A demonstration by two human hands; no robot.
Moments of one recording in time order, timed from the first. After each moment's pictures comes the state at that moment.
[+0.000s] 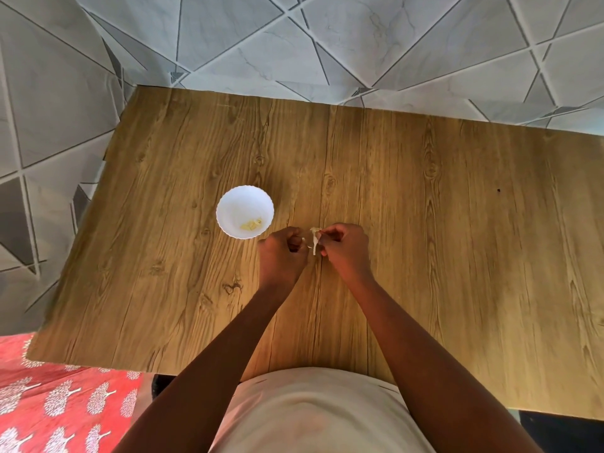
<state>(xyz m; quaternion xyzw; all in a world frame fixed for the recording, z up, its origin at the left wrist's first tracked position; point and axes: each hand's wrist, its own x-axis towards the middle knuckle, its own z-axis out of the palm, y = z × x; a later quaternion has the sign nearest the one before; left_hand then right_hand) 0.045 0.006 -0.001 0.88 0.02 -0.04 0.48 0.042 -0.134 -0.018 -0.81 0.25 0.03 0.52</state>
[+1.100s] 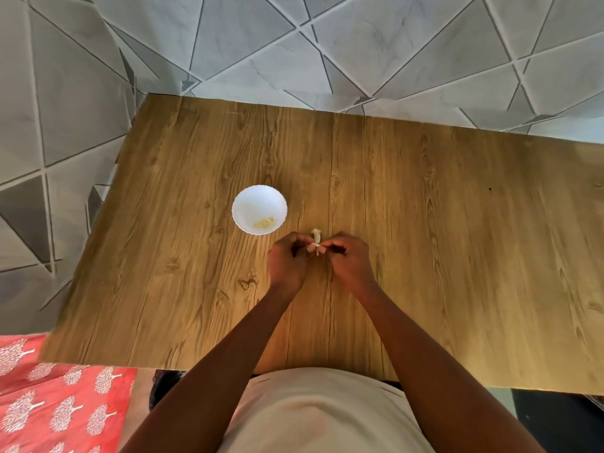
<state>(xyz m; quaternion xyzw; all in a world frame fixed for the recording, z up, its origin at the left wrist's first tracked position) 0.033 0.026 -0.019 0.81 0.07 -0.11 0.57 0.012 -0.115 -0.024 -0.87 0.14 -0.01 0.48</state>
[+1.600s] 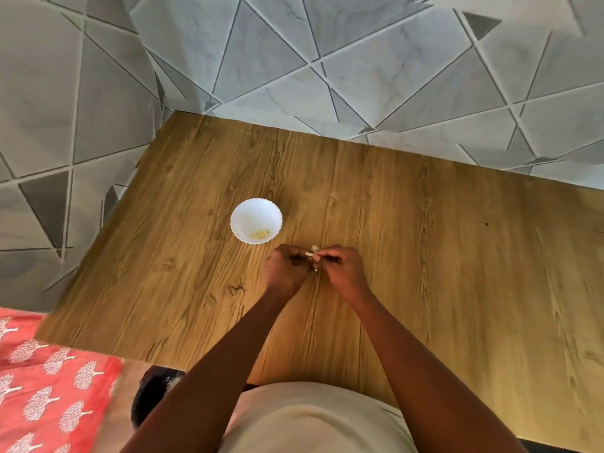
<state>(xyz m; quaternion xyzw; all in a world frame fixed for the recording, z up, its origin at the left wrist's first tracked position) 0.037 0.006 -0.015 0.86 0.09 -0.10 0.48 0.023 -0.138 -0.019 -0.83 0.12 0.02 0.55</state>
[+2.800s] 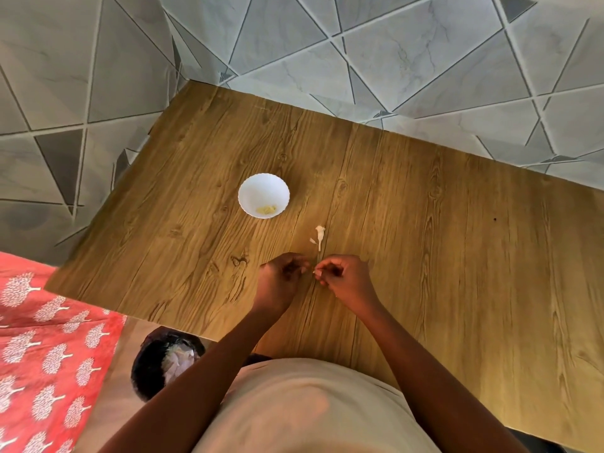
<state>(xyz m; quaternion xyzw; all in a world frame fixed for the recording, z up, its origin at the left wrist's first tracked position) -0.039 0.032 -0.029 0.86 -0.03 0.01 0.52 -0.034 -0.146 -0.005 -0.86 0.04 0.10 0.49</state>
